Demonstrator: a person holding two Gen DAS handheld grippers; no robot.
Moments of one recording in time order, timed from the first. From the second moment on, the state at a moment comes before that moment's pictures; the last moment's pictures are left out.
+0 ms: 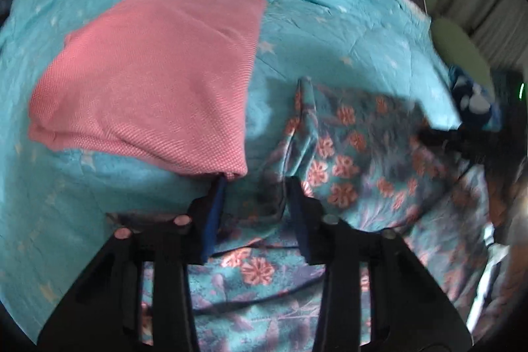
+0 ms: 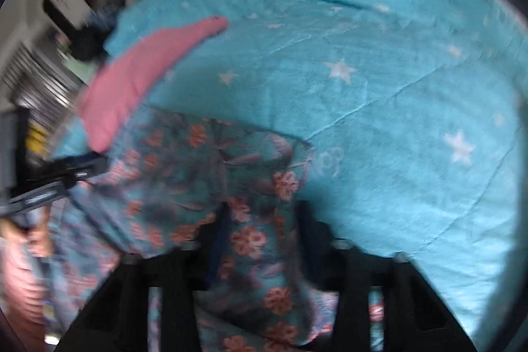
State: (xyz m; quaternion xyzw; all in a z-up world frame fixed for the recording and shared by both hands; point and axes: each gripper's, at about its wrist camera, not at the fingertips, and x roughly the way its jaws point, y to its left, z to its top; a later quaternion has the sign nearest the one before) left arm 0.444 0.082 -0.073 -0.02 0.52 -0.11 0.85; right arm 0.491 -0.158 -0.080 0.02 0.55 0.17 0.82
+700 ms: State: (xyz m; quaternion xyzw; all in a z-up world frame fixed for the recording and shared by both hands) left arm 0.370 0.125 0.003 -0.01 0.39 -0.04 0.92; right arm 0.402 -0.267 -0.012 0.14 0.44 0.06 0.88
